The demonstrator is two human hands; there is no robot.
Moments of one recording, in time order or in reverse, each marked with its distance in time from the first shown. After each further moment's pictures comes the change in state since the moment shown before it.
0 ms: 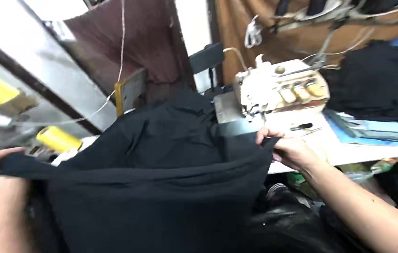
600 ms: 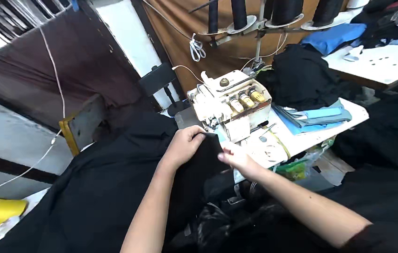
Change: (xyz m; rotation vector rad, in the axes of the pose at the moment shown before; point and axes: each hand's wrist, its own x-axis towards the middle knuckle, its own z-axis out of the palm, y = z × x) left_hand -0.057 0.338 0.243 -0.695 -0.994 0.543; right_hand 0.002 0.042 -0.002 -0.153 0.281 0.233
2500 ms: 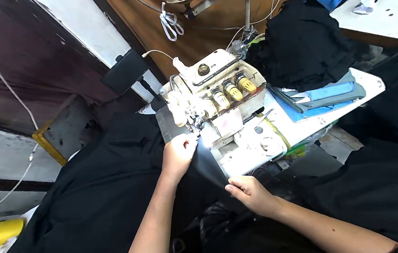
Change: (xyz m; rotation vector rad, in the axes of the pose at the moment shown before) left_hand 0.014 -0.017 0.053 0.141 0.107 -0.351; right_hand -0.057 0.074 -0.005 -0.384 0.126 -0.311
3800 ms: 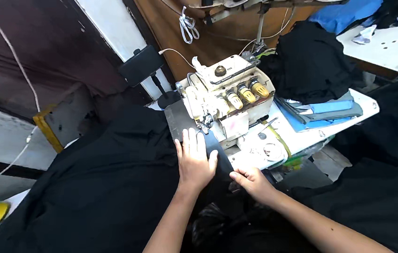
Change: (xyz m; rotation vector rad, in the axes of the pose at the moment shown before) left_hand -0.039 -0.015 0.051 0.416 0.272 0.306; right_hand 0.021 -0.011 -0.017 0.075 -0.015 0.241
